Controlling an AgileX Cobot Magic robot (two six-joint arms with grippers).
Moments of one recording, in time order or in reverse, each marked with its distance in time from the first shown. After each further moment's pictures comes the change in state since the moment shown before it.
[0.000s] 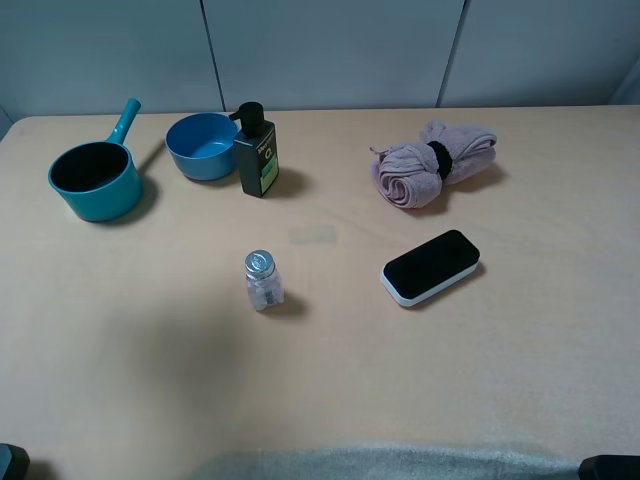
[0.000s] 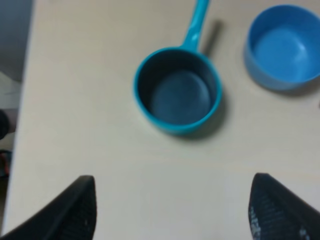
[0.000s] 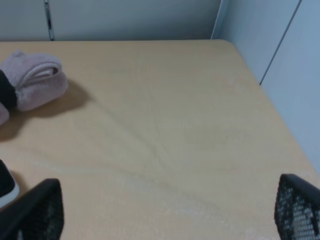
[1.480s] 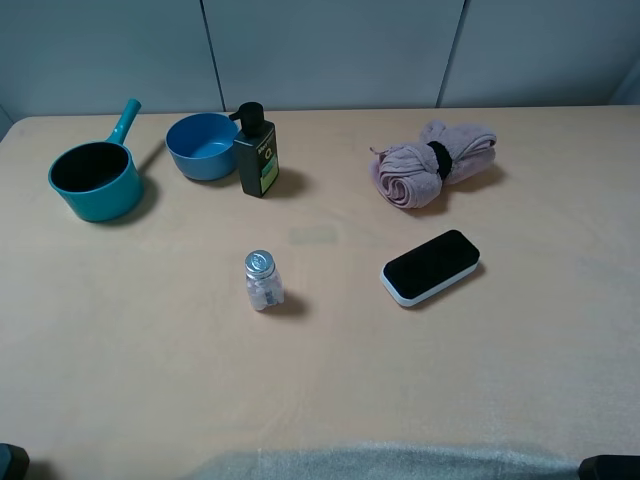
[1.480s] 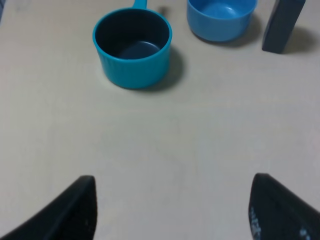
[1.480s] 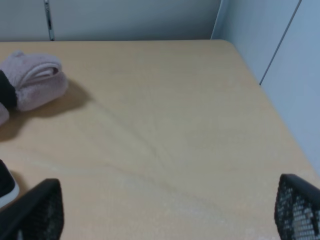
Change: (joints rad) left arm 0.051 -1.018 0.583 -0.191 0.085 0.290; right arm 0.000 0.000 0.000 0.000 0.000 0.000
